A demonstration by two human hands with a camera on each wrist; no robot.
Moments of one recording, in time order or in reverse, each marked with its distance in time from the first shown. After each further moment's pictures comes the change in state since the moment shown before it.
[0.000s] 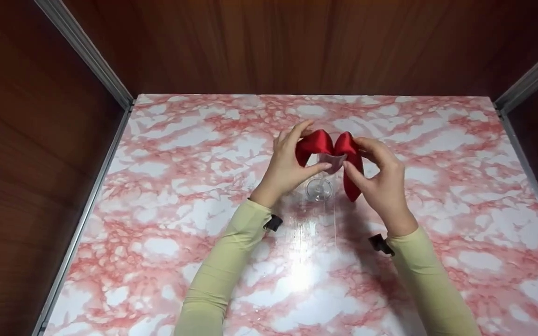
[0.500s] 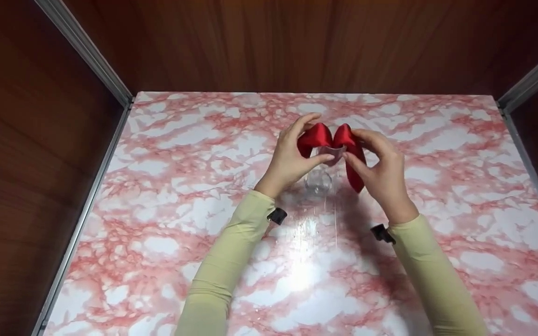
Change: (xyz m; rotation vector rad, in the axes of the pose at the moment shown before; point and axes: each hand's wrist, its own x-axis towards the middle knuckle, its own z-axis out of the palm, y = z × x) left_hand 0.016 -0.005 0.003 -0.160 -0.023 -0.063; right_hand 0.009 0.034 0.003 -0.057 -0.045 0.027
